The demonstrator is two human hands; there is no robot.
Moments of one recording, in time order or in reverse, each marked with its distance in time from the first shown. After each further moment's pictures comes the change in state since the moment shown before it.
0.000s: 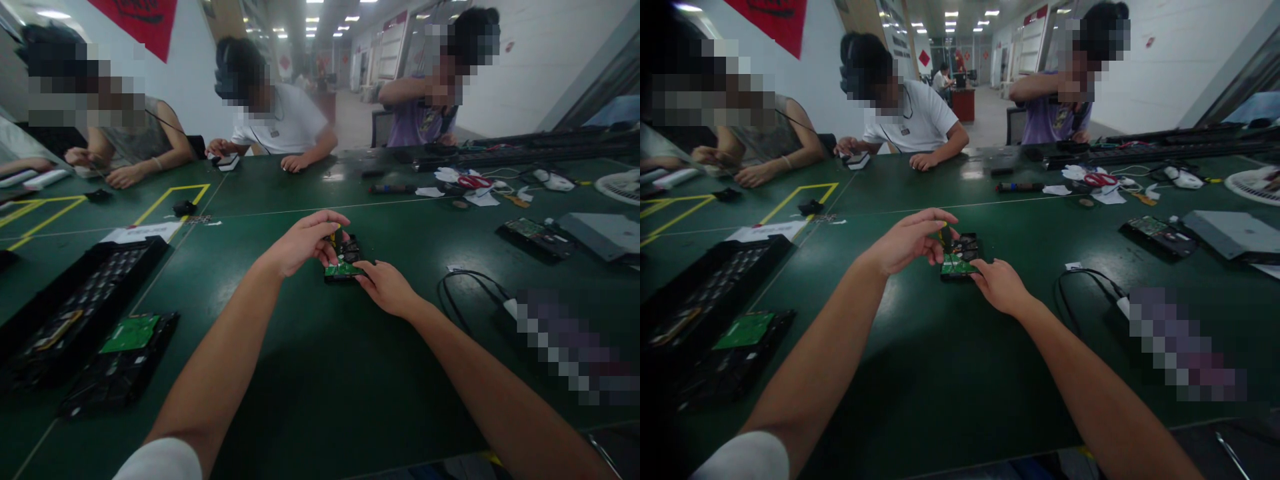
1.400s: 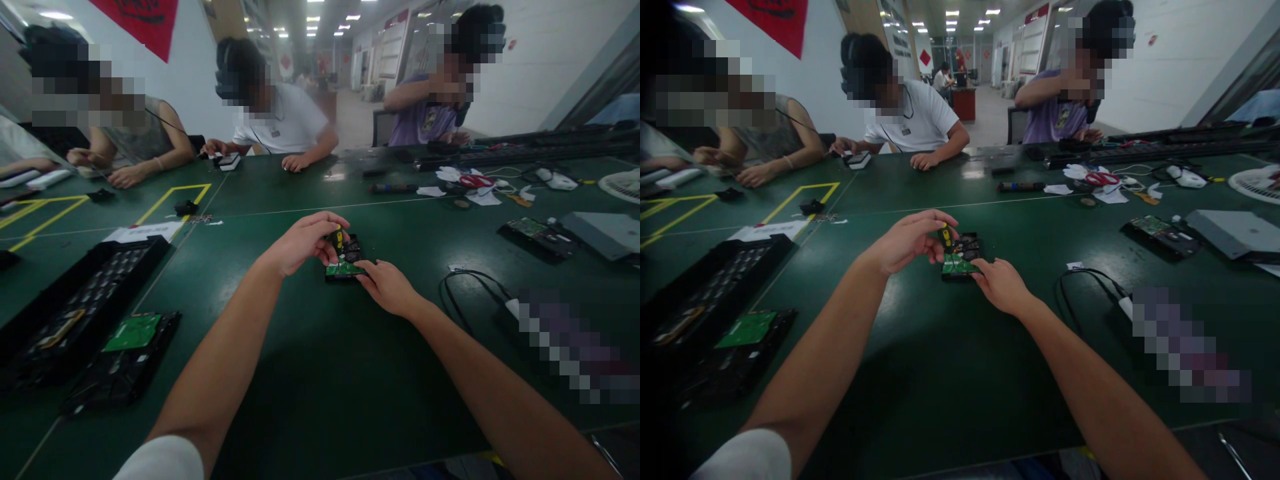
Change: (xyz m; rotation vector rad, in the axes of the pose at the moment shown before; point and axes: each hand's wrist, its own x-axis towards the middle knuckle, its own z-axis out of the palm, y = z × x) left_hand -0.001 0.000 0.000 -0.003 0.022 -0.002; right_hand 0.000 -0.002 -0.003 0.002 -0.010 0.003
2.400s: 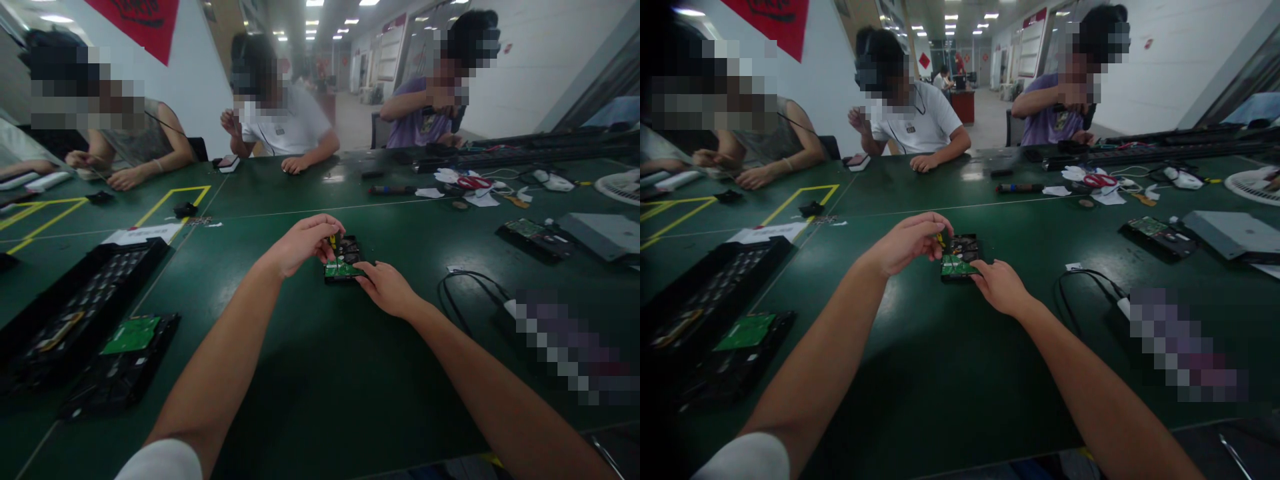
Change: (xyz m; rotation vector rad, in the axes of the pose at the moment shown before) left_hand 0.002 -0.001 0.000 0.039 0.043 0.012; right_hand 0.000 0.001 0.001 0.000 0.010 -0.004
